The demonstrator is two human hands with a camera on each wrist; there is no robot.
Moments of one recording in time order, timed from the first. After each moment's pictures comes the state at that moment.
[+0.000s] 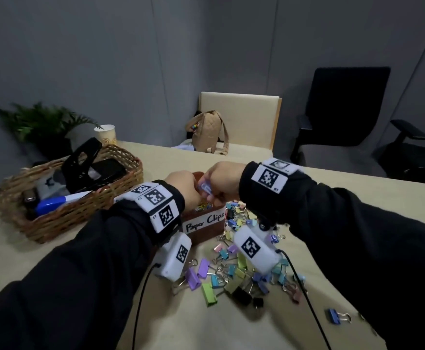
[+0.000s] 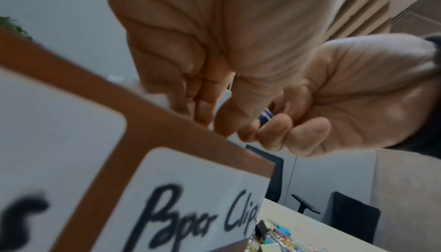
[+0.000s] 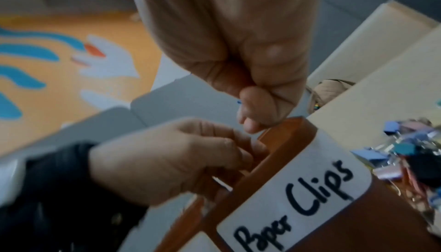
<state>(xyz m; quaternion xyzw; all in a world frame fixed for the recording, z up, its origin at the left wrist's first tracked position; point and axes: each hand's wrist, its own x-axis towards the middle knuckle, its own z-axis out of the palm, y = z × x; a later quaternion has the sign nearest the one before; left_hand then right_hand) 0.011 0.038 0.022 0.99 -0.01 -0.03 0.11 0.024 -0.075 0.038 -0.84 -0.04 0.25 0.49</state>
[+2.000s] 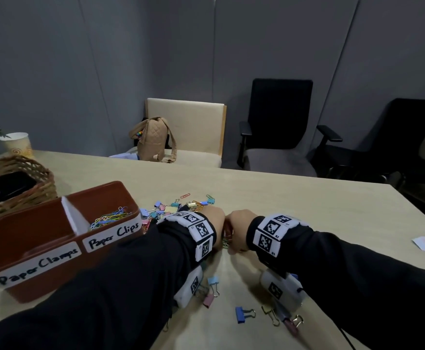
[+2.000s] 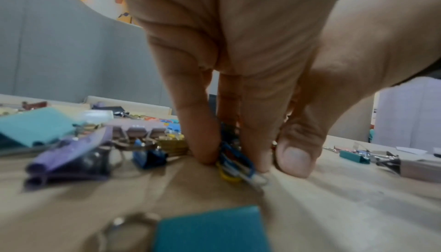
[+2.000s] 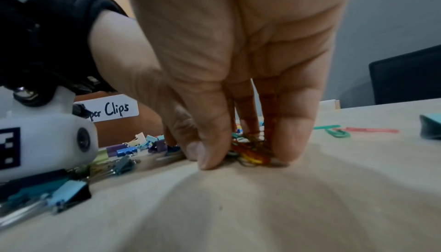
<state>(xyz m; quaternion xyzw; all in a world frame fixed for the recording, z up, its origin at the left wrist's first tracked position) 0.021 -0.168 -0.045 0.96 -0.22 -0.14 -0.08 -0.006 -0.257 -0.037 -0.98 -0.04 0.21 -0.03</state>
